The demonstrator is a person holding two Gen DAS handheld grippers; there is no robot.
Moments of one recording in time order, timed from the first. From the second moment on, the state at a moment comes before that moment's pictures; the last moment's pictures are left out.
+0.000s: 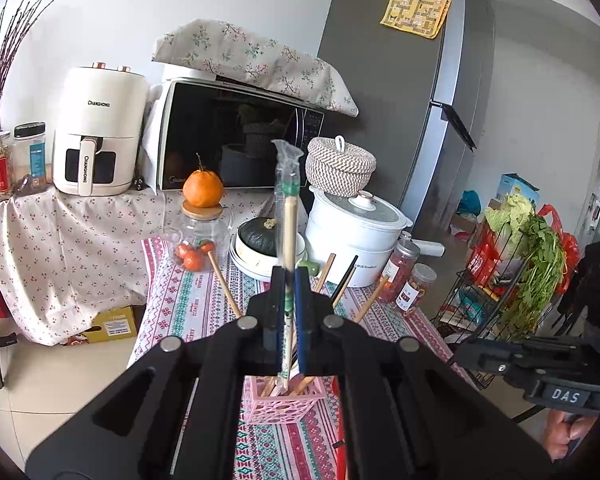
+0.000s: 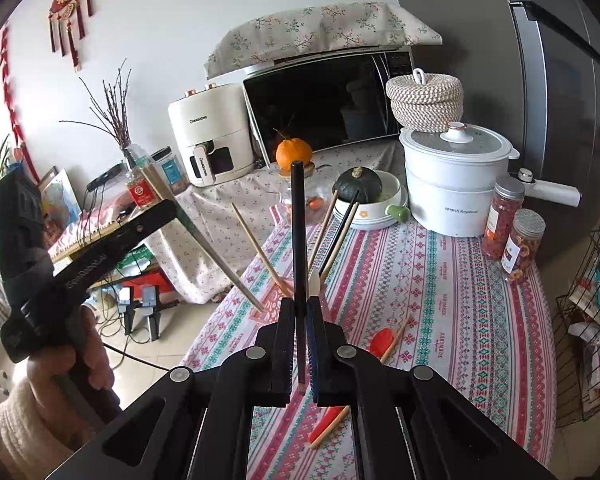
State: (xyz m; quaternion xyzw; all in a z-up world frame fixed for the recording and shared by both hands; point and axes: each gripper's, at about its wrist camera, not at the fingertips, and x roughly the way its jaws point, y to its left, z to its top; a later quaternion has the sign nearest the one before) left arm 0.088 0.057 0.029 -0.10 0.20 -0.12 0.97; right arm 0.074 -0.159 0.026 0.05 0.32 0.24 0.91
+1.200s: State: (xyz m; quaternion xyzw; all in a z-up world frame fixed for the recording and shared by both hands) left arm 0.080 0.115 -0.027 -0.12 0.39 -0.07 0.91; right arm 0.113 -0.086 0.053 0.04 0.24 0.18 0.95
